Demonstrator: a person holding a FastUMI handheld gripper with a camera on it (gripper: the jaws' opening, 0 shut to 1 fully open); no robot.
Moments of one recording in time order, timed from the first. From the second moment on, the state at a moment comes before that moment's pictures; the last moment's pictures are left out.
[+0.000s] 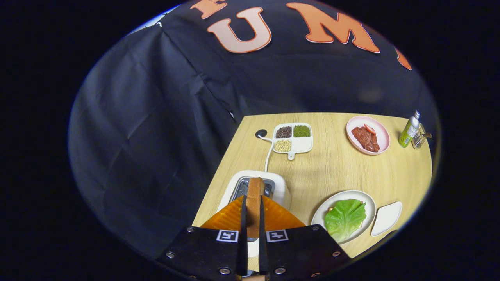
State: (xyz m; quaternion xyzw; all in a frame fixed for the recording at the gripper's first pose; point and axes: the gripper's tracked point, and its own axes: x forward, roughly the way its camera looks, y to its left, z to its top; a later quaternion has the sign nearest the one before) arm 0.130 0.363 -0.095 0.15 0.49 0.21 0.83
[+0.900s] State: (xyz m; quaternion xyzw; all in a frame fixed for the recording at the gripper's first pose) arm 0.099 0.234 -0.157 0.22 0.48 0.19 0.83
